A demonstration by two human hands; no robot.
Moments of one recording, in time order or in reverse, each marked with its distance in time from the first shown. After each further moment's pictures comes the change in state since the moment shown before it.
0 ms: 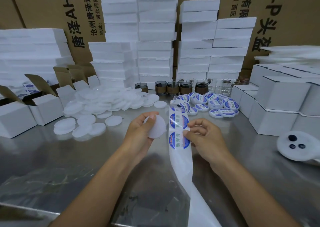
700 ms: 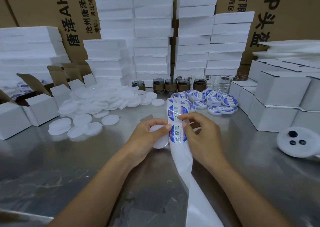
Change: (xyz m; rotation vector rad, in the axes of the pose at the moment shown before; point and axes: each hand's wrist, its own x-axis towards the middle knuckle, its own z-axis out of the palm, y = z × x) left_hand -0.003 -0.008 0.005 0.285 -0.175 -0.126; right_hand 0.004 0.012 0.005 -0.322 0.135 -0.451
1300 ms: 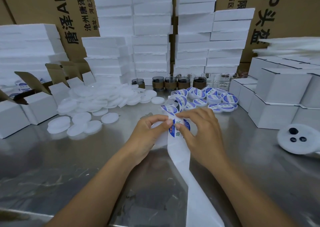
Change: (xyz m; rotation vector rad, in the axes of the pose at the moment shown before) left_hand -0.003 0.004 0.006 0.062 0.002 0.094; right_hand -0.003 -0.002 -0.006 -0.358 -0.043 -0.242
